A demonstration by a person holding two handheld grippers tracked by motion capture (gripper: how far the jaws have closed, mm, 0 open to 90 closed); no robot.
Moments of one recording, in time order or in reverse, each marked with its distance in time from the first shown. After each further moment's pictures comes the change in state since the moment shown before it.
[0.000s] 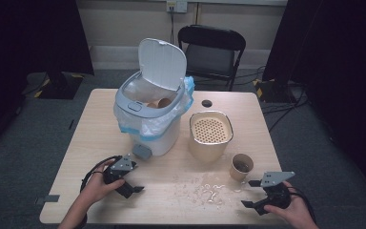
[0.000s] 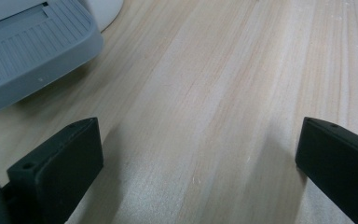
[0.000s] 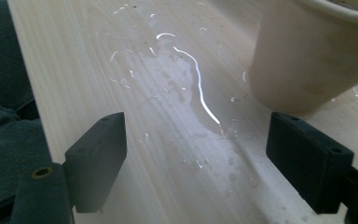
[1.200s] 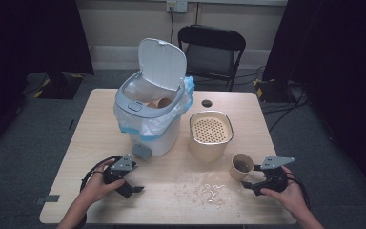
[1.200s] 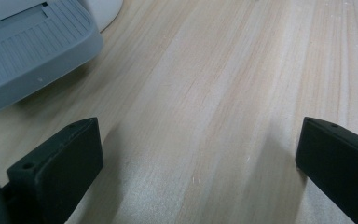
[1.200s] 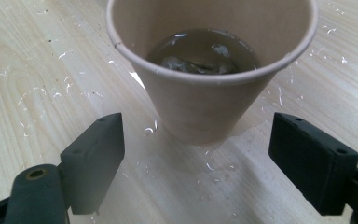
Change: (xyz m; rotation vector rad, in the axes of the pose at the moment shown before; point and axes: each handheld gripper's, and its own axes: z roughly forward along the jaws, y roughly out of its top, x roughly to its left) left arm 0.000 0.000 0.000 -0.001 -0.002 0.002; right arm -0.042 0.011 0.011 -0.054 -0.116 0.076
